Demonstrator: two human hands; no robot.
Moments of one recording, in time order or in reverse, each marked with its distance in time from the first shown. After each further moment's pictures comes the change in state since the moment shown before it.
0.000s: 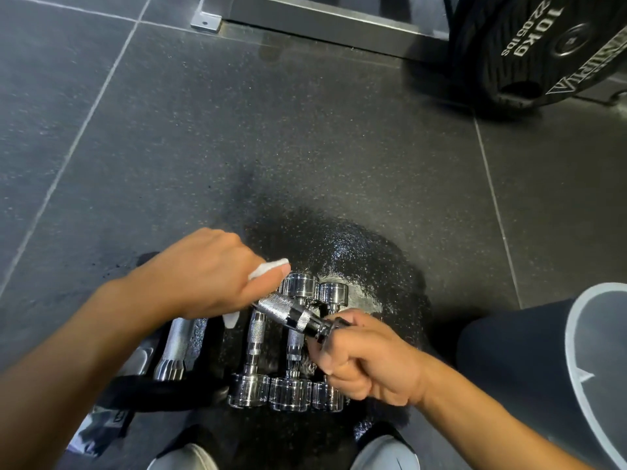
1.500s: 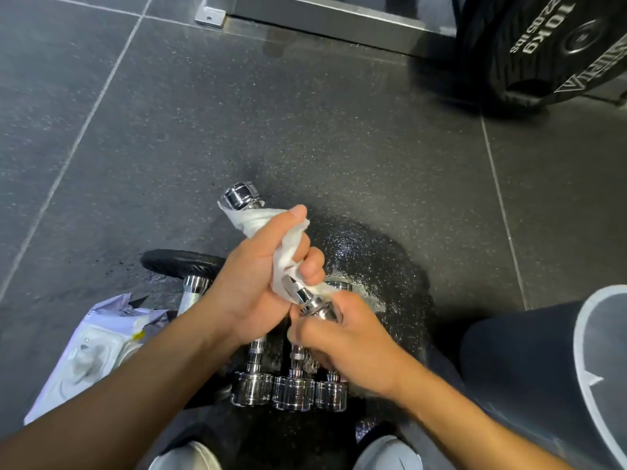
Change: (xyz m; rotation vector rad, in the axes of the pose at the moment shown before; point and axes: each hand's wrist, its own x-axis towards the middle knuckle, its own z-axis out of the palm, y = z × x) left_hand 0.026 0.062 0.007 -2.357 0.207 -0.361; right_hand 0.021 -0.007 0.024 -0.229 0.304 -0.221
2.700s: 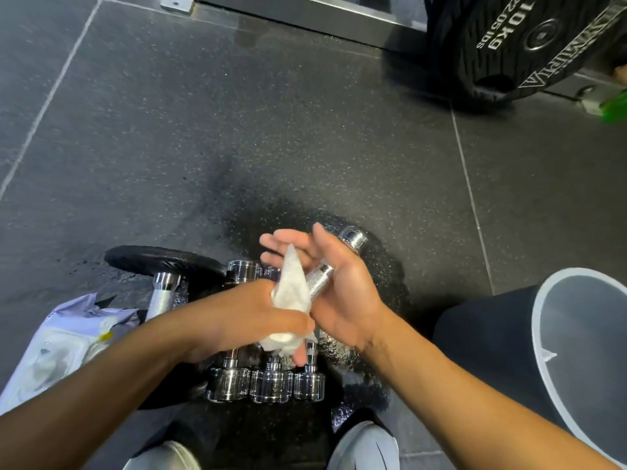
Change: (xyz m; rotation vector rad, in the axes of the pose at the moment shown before) left_hand -0.014 -0.013 -0.018 1.076 -0.327 -0.389; right_hand 0.037 0.002 -0.032 0.671 0.145 0.008
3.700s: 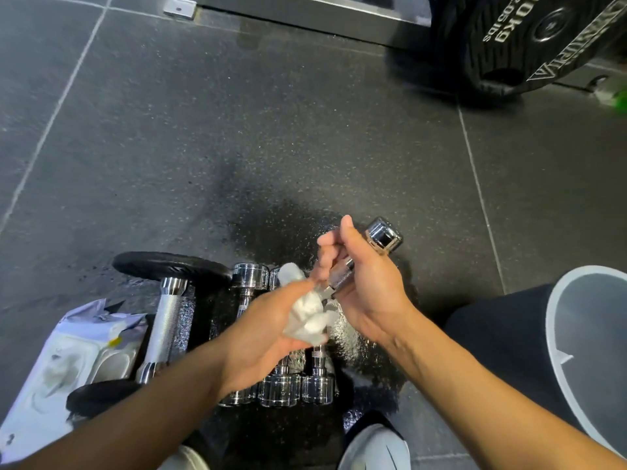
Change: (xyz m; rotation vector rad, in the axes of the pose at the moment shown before) left_hand 0.039 -0.032 0.034 -0.910 0.277 -0.030; right_hand -0.002 -0.013 -0.009 -0.035 0.235 -0.172
